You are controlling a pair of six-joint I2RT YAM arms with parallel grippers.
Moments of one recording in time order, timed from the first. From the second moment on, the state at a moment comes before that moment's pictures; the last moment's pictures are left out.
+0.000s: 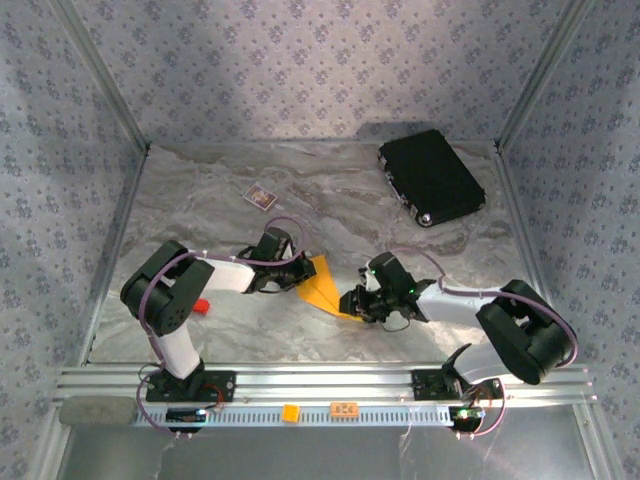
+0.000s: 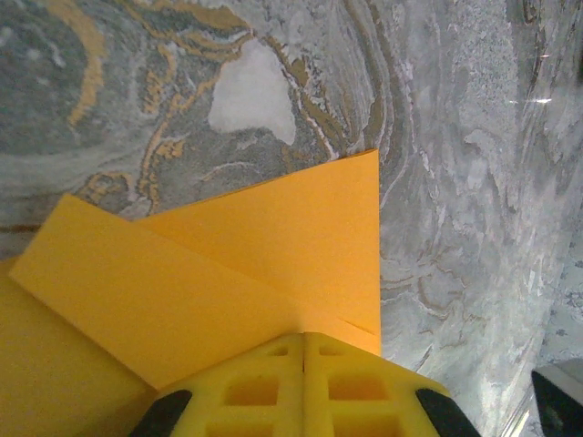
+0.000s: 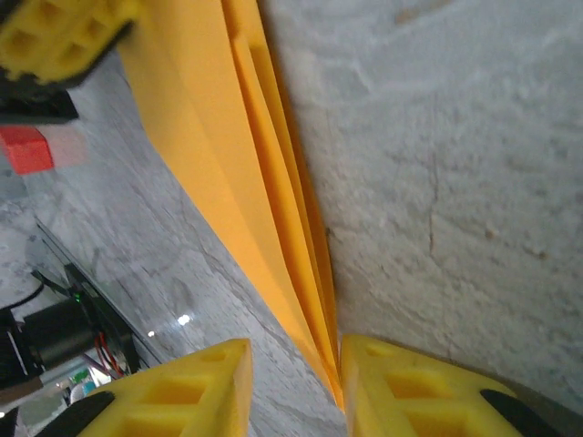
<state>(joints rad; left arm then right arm) -0.64 1.75 0.70 0.25 0.38 -1.06 0.68 1.40 0.45 0.05 -0.54 0.94</state>
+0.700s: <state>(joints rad) -0.64 1.75 0.70 0.25 0.37 -1.06 0.65 1.43 0.43 0.21 -0.58 0.96</state>
